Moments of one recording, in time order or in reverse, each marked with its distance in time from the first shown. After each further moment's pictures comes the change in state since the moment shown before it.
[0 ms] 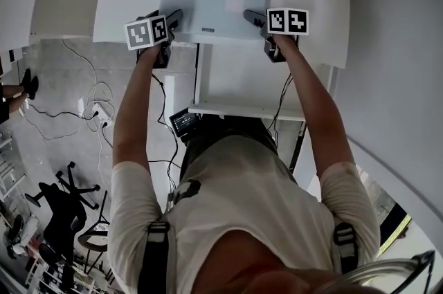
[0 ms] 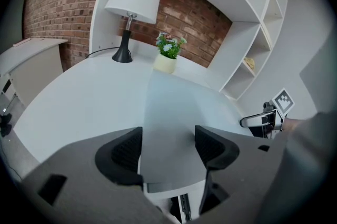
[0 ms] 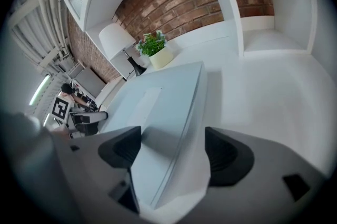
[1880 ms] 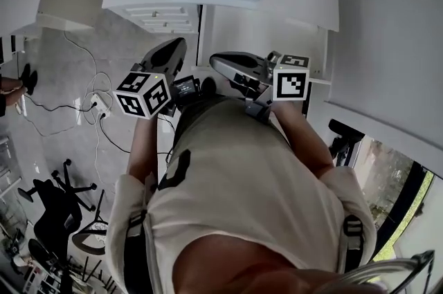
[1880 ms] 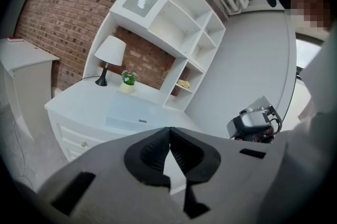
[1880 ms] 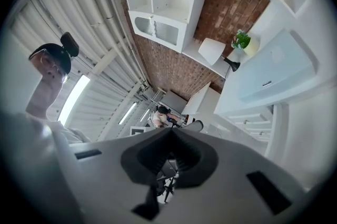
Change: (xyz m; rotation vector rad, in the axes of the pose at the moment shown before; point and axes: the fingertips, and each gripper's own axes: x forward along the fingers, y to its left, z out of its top) left arm -0.268 -0.160 -0.118 0.095 -0.278 -0.311; right arm -0.240 0.335 -0.168 0.051 -0.221 0.870
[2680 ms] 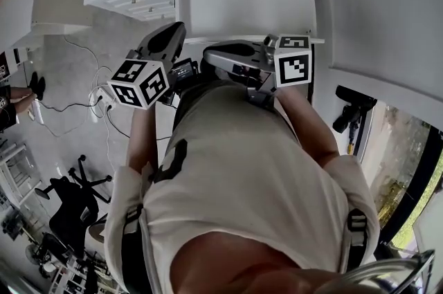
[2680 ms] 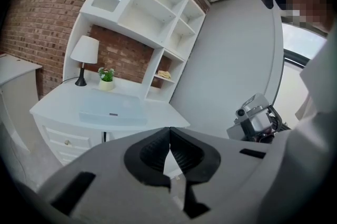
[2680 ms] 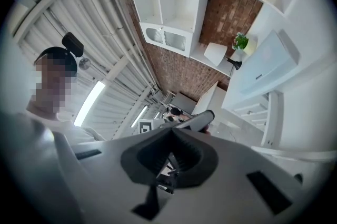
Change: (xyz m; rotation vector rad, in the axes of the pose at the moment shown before) left arm 0.018 -0.117 -0.031 0.134 0.076 -0.066; right arm -0.101 0.044 -0.043 0.020 -0.036 0.117
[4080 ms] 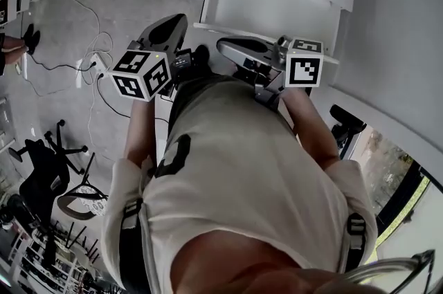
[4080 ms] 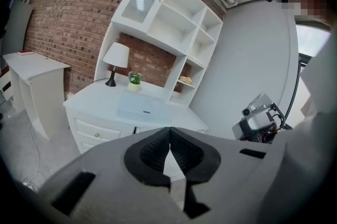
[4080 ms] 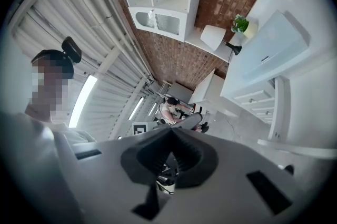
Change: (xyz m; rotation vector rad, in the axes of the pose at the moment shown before) left arm -0.069 0.071 -0.025 -0.092 -0.061 0.173; right arm 0.061 -0.018 -0.024 0.046 0.125 -0.043
